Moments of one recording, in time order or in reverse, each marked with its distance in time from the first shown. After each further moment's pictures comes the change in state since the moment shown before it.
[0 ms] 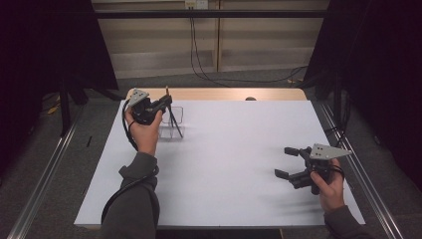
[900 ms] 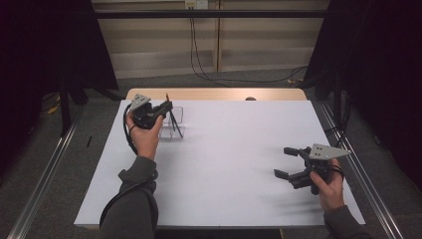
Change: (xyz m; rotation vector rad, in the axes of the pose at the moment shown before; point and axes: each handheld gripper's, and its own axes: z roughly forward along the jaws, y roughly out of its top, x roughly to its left) left arm 0.001 -0.013 -0.002 0.053 0.000 0.004; right arm 0.000 0.000 0.001 0.003 0.001 -0.004
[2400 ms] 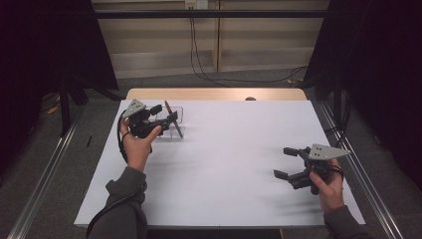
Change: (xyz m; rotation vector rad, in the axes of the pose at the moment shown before) left arm -0.001 -0.006 -0.025 -0.002 -0.113 0.039; right arm 0.002 0.001 0.001 0.004 0.003 -0.003
